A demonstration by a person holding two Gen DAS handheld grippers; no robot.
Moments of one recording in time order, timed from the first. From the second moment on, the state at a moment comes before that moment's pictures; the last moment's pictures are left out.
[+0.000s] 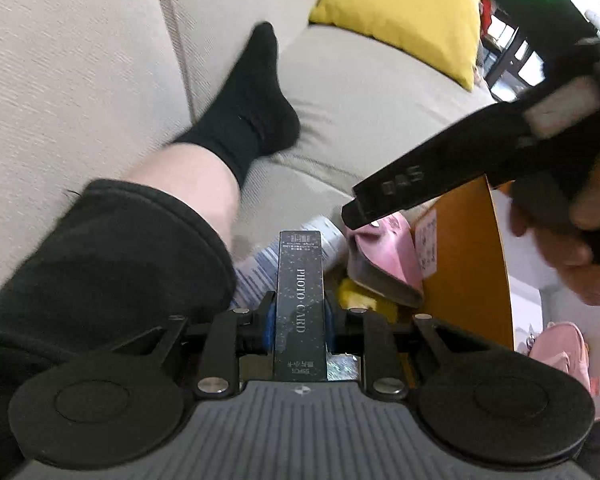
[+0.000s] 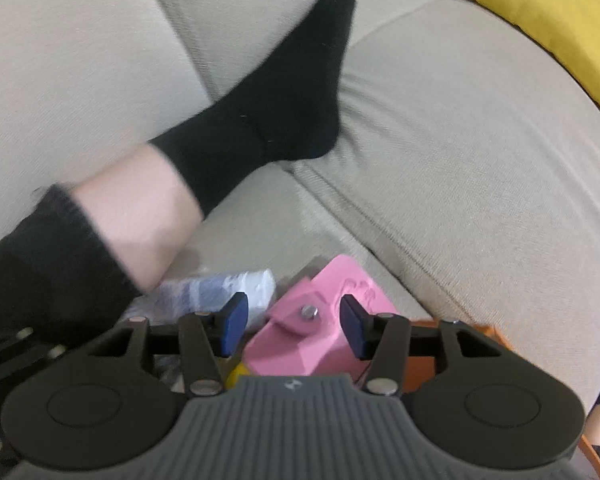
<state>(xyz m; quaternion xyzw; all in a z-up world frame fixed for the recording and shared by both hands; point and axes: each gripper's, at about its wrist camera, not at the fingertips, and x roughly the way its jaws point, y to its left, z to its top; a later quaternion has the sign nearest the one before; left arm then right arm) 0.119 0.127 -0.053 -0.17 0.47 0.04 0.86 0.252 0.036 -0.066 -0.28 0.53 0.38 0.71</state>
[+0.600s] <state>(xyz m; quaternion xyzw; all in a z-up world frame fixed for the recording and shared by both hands) 0.130 0.143 -0.056 -0.19 0.45 0.03 0.87 0.237 0.086 -0.113 -0.43 0.51 0.27 0.69</state>
